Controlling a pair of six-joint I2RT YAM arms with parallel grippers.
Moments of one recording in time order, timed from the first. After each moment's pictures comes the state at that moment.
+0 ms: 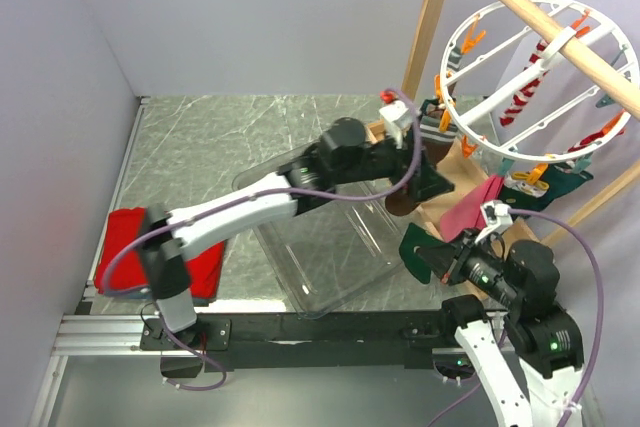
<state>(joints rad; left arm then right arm) -1.06 1.77 1.67 0.13 0.34 -0.52 0.20 0.25 0.89 -1.01 -0.41 0.54</state>
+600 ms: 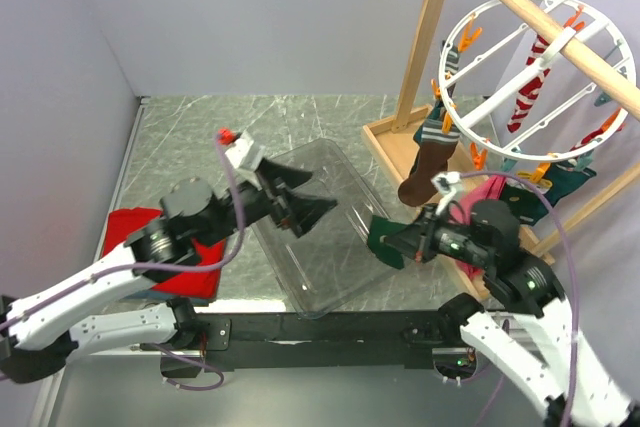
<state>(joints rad) -1.06 0.93 1.09 -0.04 -0.01 -0.43 0.42 0.49 0.86 -0.77 -0.45 0.59</state>
